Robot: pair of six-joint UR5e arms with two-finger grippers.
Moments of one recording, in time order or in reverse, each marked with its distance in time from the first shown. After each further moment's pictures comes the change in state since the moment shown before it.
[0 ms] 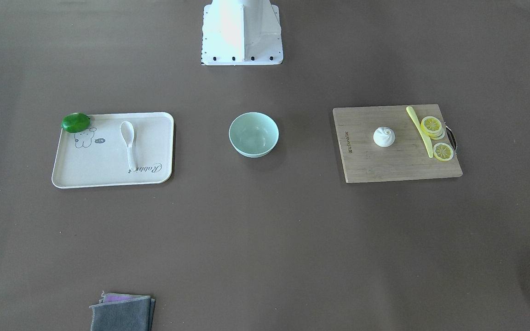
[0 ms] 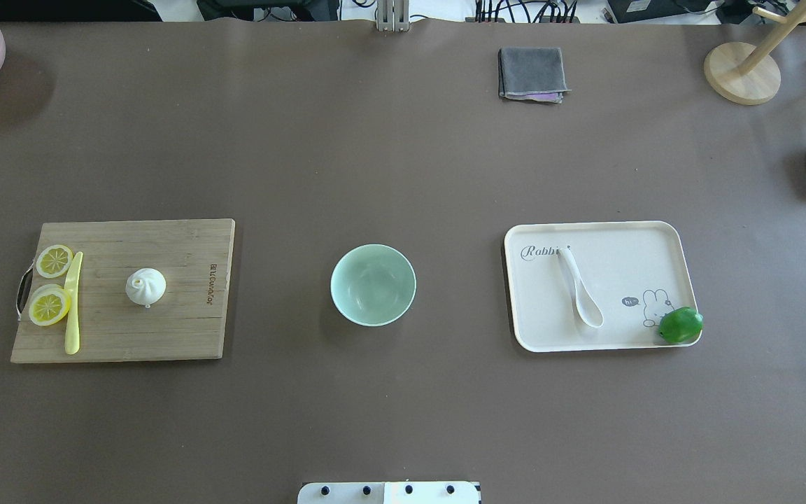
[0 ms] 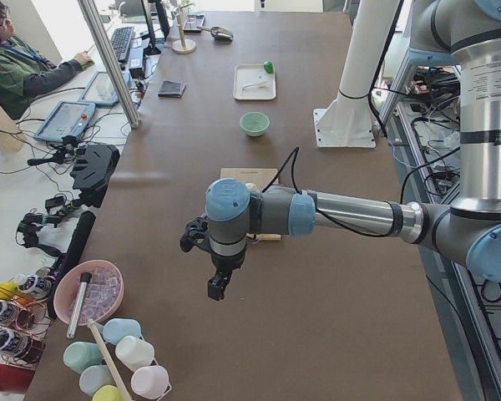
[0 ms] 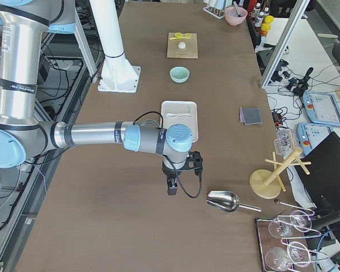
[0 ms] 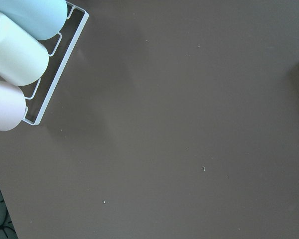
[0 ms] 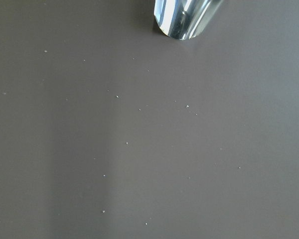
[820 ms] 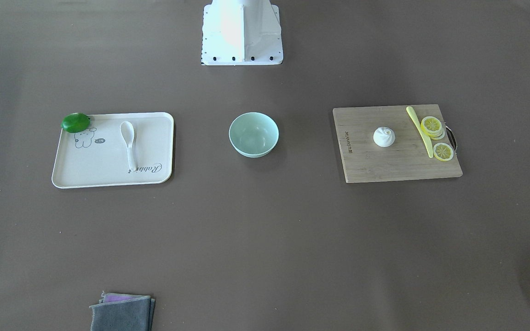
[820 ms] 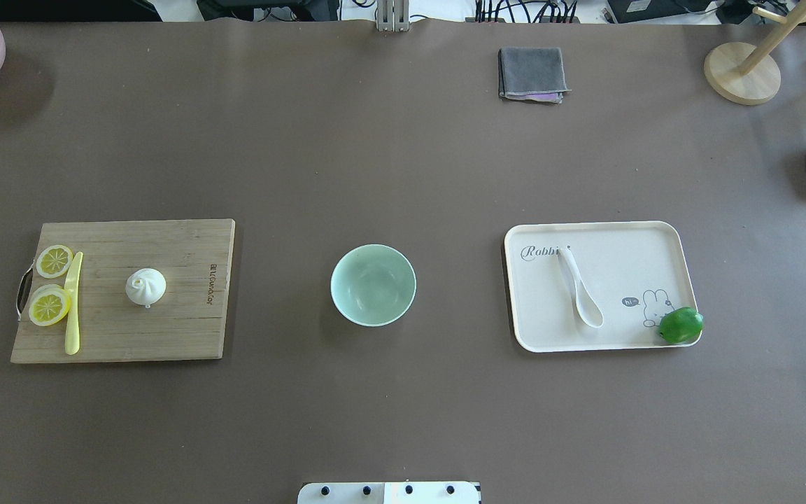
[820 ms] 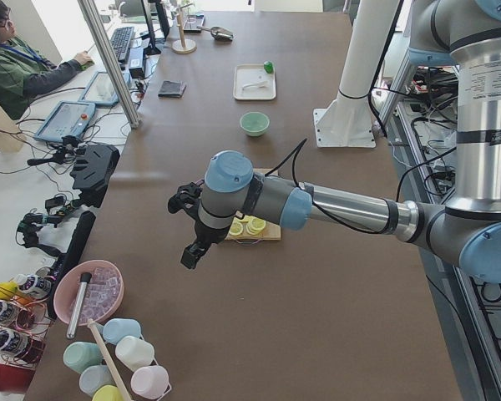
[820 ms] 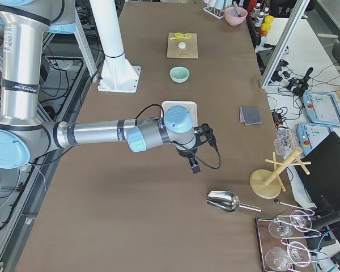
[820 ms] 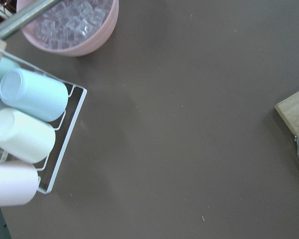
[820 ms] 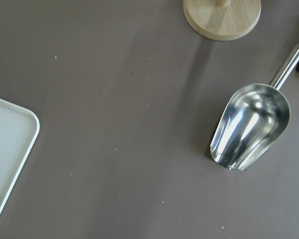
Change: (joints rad) left arm 0.000 -0.028 0.006 -0.320 -0.054 -0.059; right arm -0.021 0.039 0.010 0.416 0.068 0.100
